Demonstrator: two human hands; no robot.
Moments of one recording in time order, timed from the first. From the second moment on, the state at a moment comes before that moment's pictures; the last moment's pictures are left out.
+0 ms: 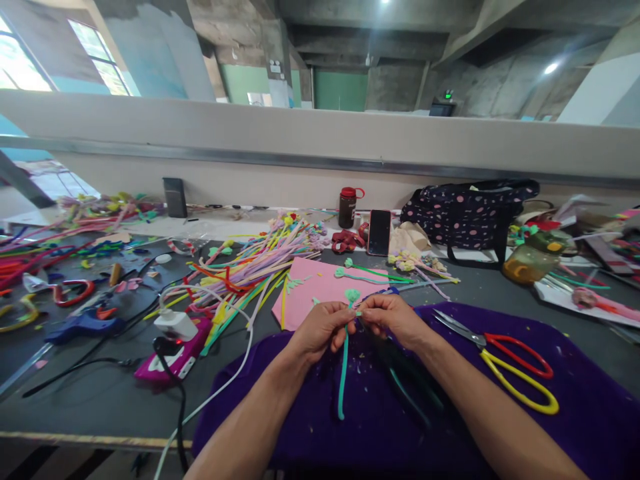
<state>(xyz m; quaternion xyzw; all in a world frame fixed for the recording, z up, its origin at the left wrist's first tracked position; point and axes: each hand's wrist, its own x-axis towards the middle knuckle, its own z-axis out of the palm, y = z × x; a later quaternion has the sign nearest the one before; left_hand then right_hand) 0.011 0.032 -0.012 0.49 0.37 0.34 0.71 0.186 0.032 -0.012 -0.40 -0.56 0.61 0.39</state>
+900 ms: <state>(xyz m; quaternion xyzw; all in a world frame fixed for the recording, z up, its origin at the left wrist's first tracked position) 0.009 0.033 -0.016 0.47 0.33 0.36 0.74 0.177 0.034 -0.033 -0.25 -0.41 0.78 0.40</state>
